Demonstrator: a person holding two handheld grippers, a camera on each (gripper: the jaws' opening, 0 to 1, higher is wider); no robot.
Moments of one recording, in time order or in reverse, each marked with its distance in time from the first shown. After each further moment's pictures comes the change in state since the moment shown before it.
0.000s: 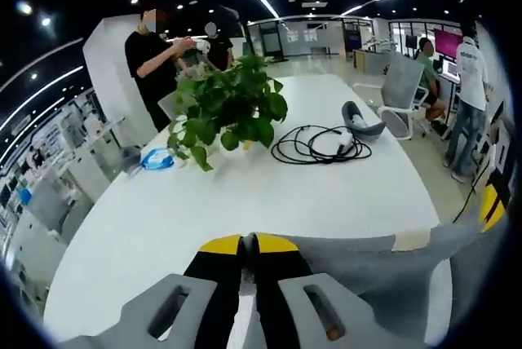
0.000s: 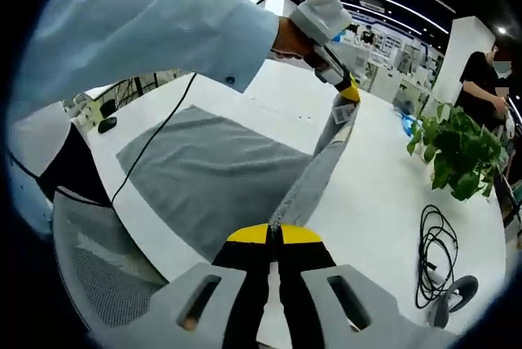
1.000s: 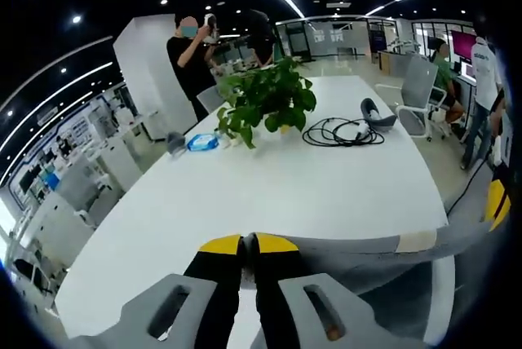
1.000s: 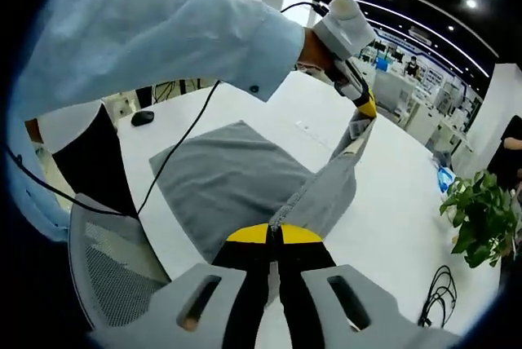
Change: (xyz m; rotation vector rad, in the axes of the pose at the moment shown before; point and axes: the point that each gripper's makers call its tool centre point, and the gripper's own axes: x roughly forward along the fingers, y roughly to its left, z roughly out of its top) left arm -0.117 0.038 -0.062 -0.037 0.008 0.135; right arm 0.023 0.085 0.071 -0.188 -0.055 0.142
